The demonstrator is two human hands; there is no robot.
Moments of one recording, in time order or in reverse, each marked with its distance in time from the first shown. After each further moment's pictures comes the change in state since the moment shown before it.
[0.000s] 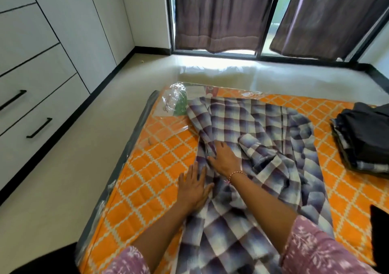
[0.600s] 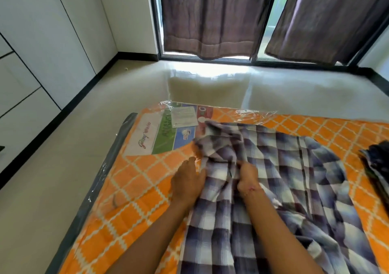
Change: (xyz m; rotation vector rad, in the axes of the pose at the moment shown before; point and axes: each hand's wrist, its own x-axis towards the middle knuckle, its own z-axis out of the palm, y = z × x) left_hand 0.204 -0.003 -0.076 -0.366 0.380 -0.181; right_hand 0.173 0.073 -0.005 1.347 0.342 0.821
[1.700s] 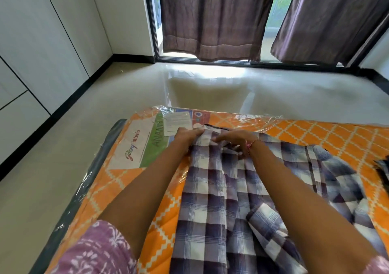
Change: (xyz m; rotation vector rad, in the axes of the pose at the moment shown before) left_hand 0.172 0.033 0.000 -0.809 -0.282 -0.504; right_hand 0.054 -0.107 0.049 -0.887 -0.441 0.031
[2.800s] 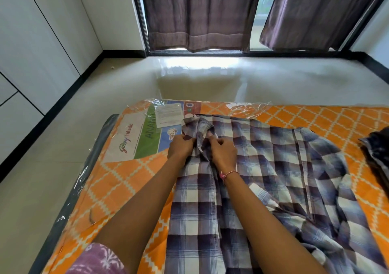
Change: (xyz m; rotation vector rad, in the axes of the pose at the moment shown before) left_hand -0.042 -0.046 0.010 0.309 0.097 0.174; right_hand -0.015 0.063 0.074 0.282 0.556 -0.253
